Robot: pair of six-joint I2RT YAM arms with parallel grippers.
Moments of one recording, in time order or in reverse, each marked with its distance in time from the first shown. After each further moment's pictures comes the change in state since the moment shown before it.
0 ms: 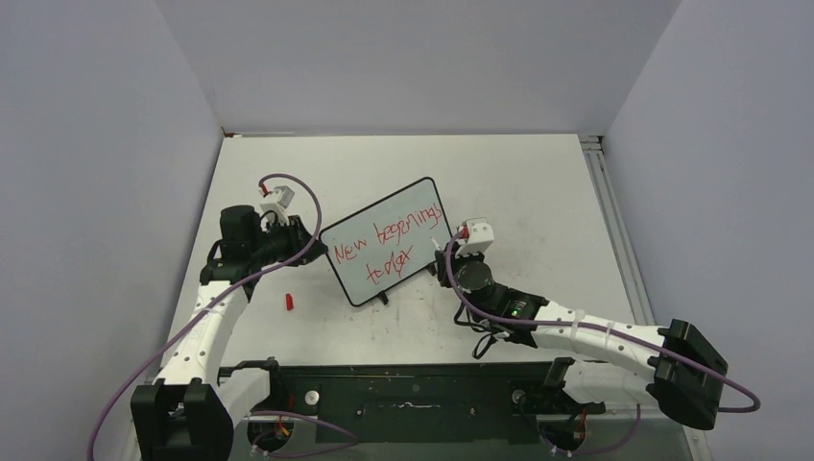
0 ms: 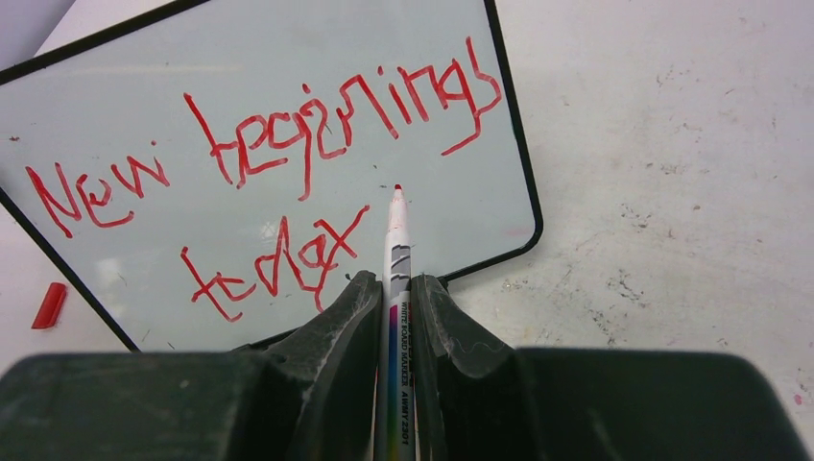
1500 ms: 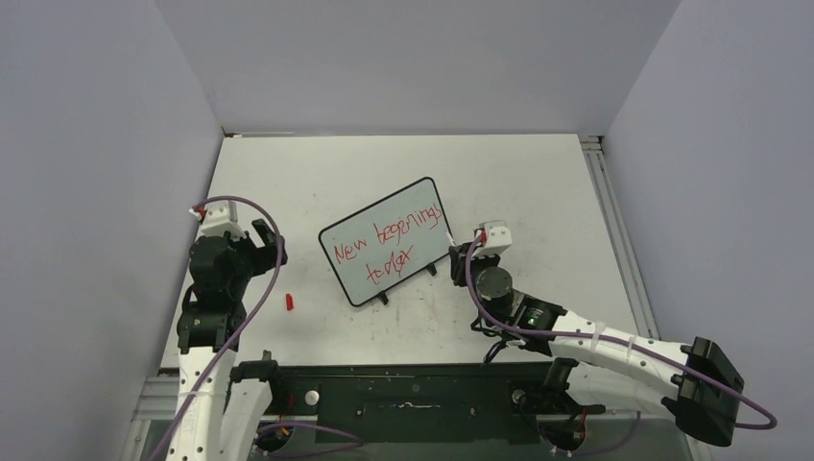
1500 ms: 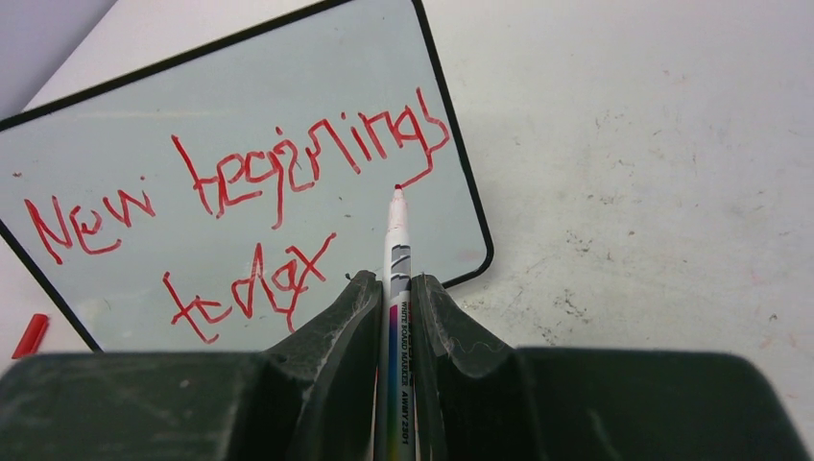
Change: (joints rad) left arm 0.034 -0.404 -0.014 -0.119 -0.609 -0.041; right arm -0.006 -0.137 -0.063 0.026 0.056 -0.080
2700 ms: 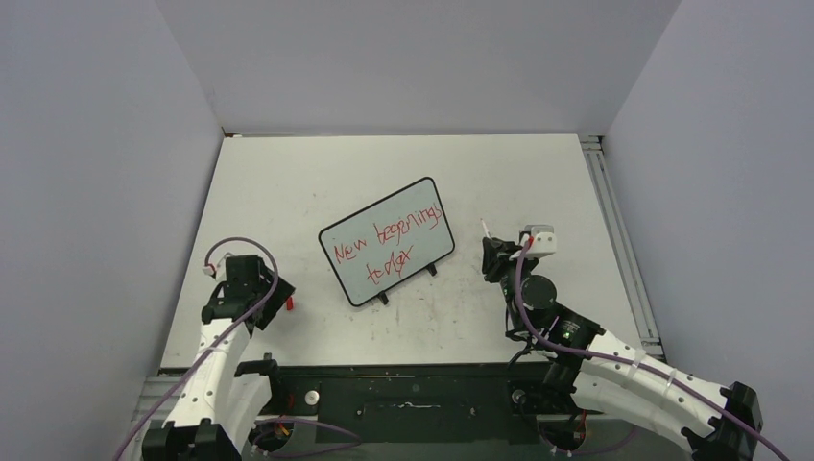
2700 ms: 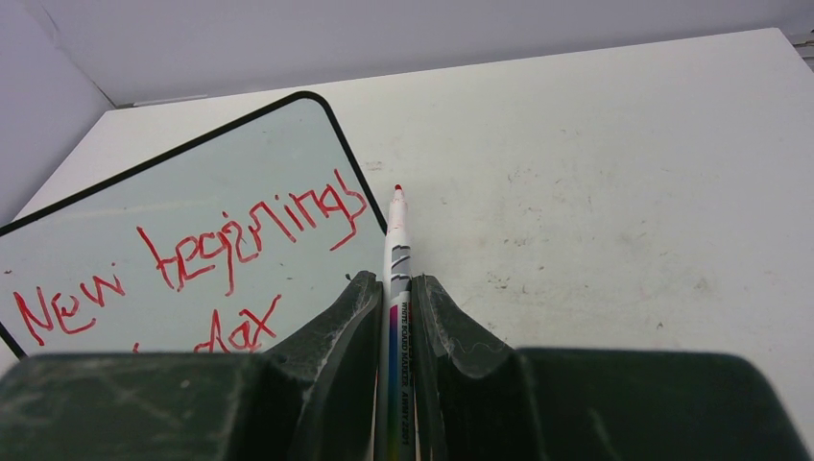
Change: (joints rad) left arm 0.027 0.152 -0.238 -0.226 -0.110 -0.571; right arm -0.073 -0.303 -0.068 -0.052 0.062 -0.071
